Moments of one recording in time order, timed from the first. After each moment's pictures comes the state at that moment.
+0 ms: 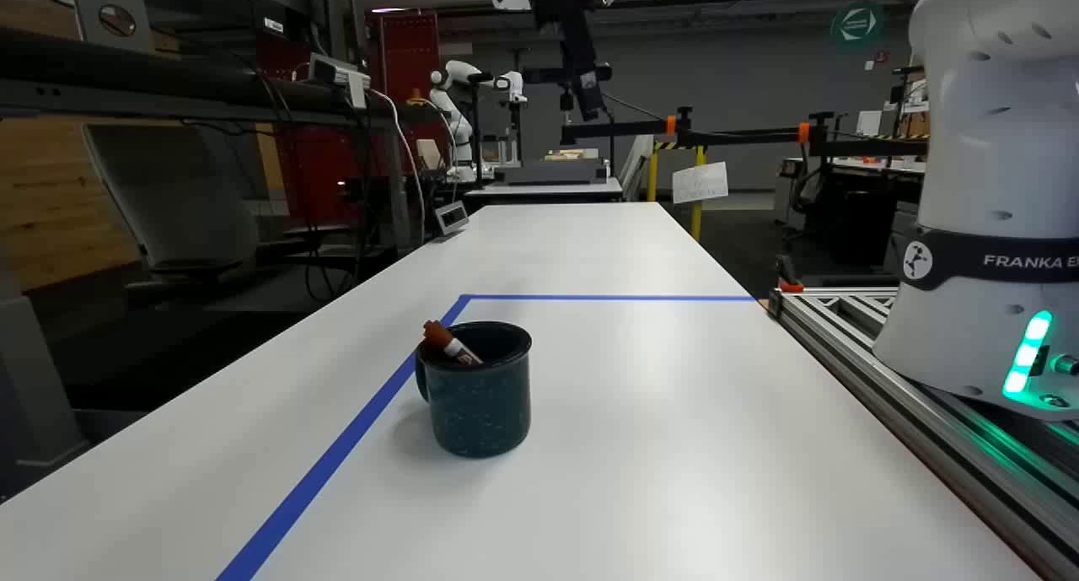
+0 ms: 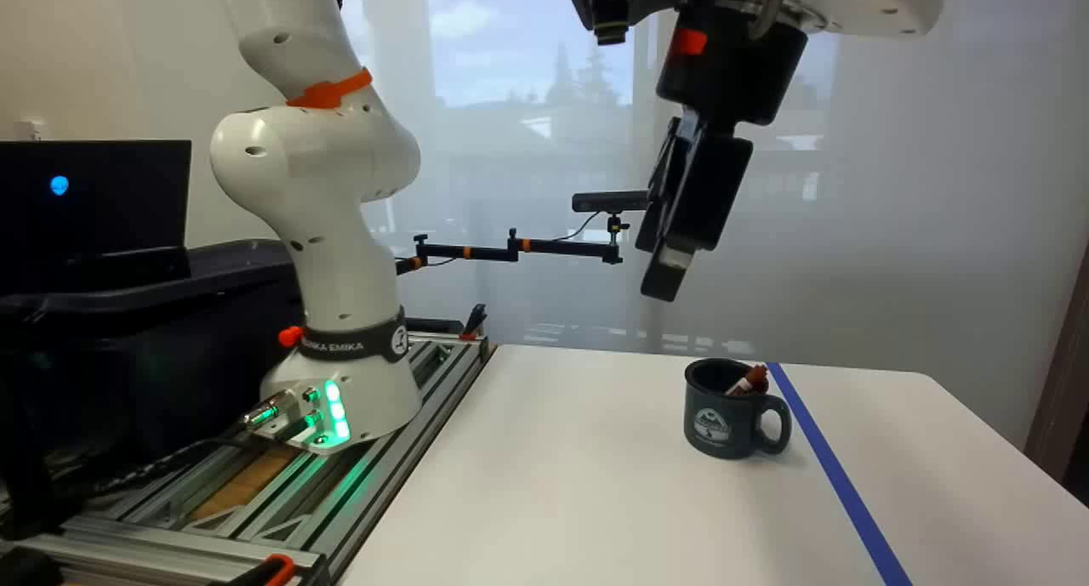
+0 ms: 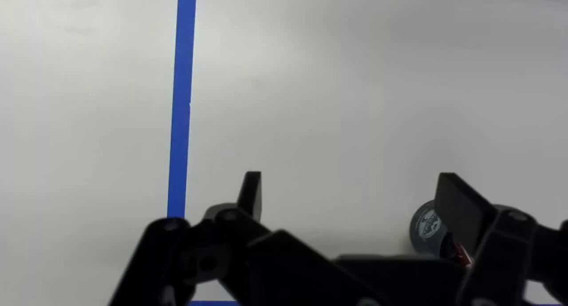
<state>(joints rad) -0.11 -0.25 -0.27 -2.31 -0.11 1.80 -0.40</state>
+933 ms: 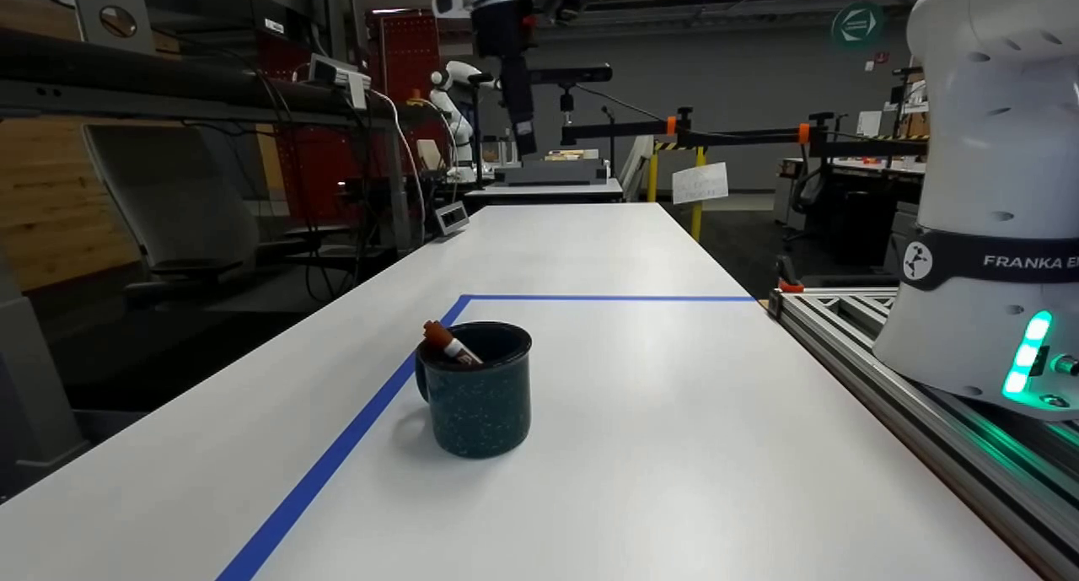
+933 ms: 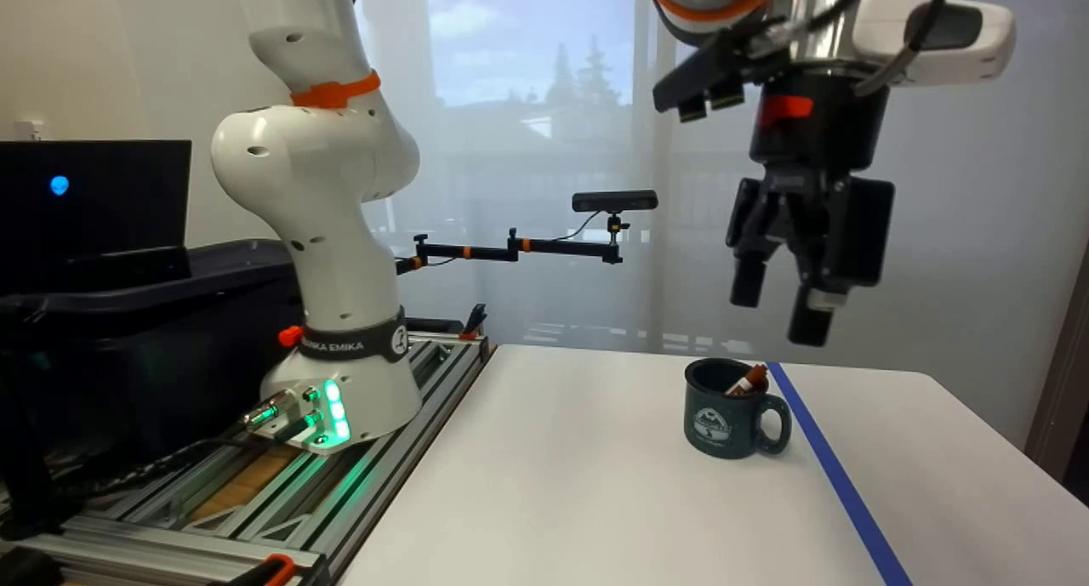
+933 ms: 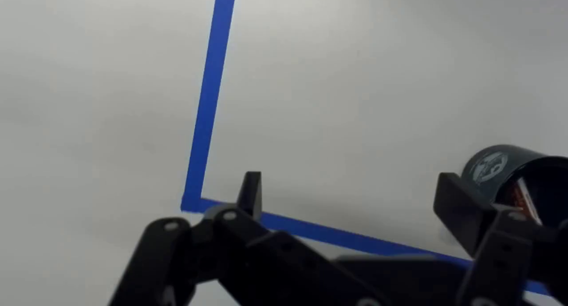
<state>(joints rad) -0.09 -0.11 -0.16 -2.30 -0.21 2.12 -0.35</state>
